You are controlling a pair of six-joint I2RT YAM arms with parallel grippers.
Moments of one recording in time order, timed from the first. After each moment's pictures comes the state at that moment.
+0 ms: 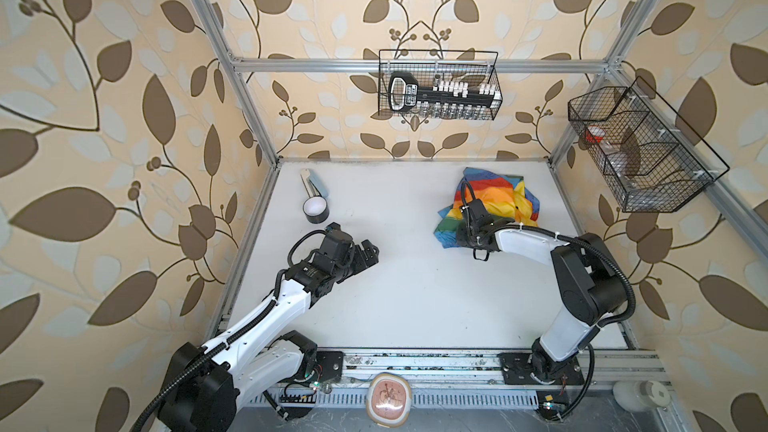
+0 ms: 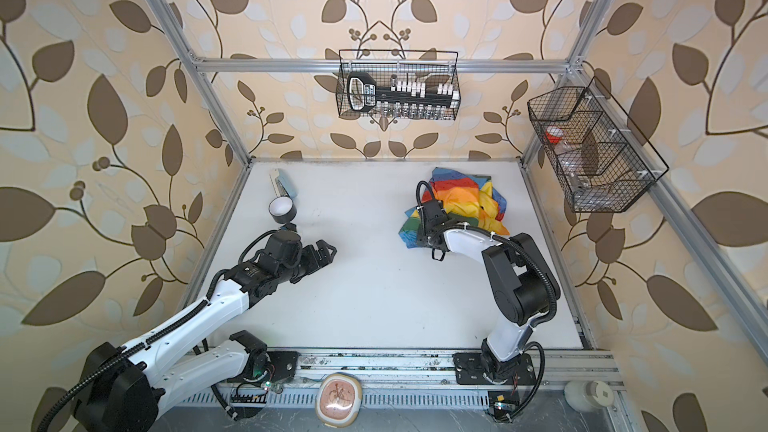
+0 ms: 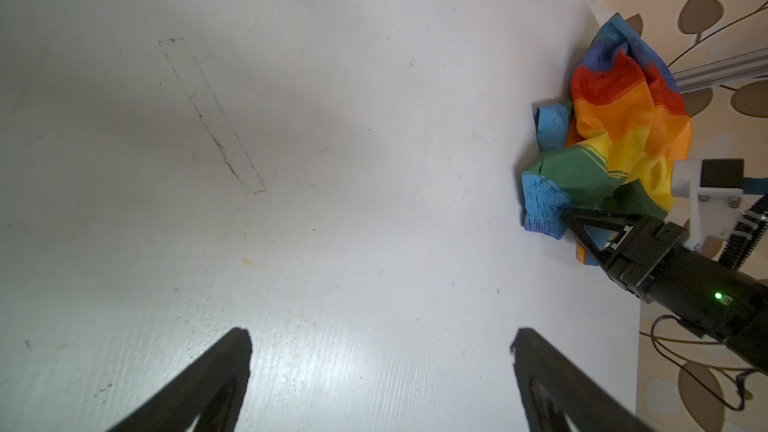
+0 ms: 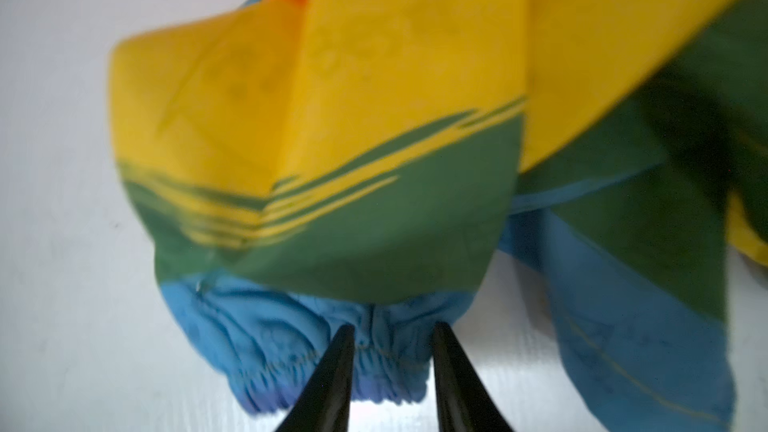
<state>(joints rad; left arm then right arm) -0.45 0.99 0.58 -0.37 0.04 -0.90 0.44 1.73 0.99 -0.31 0.19 0.55</state>
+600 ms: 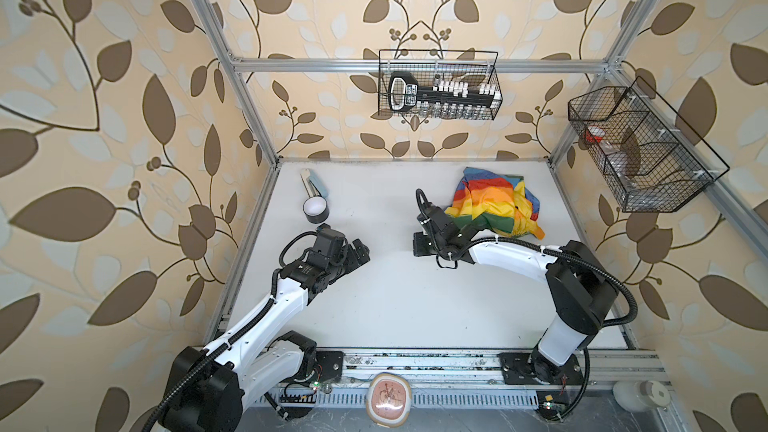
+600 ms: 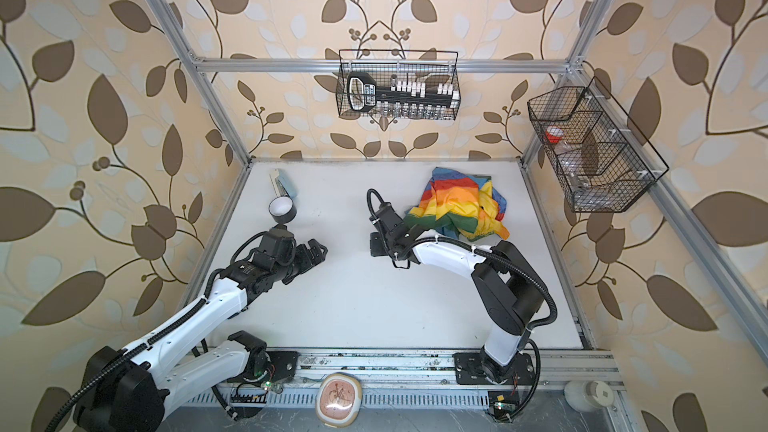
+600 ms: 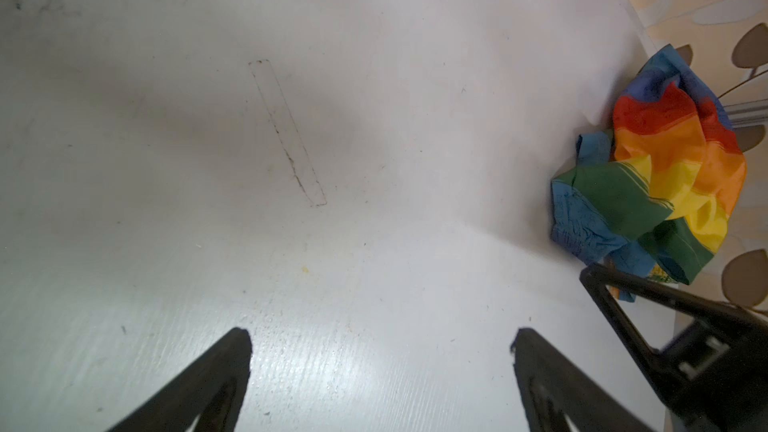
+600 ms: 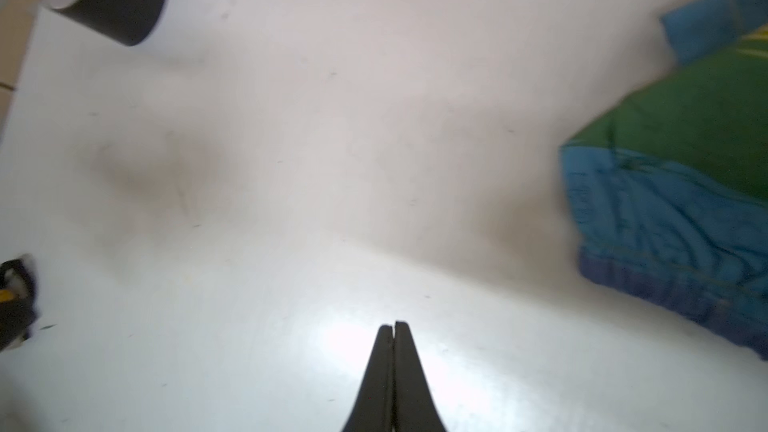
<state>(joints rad) -0.33 0.99 0.58 -0.43 0.05 -0.87 0.79 1.73 1.16 -0.31 0.08 0.59</state>
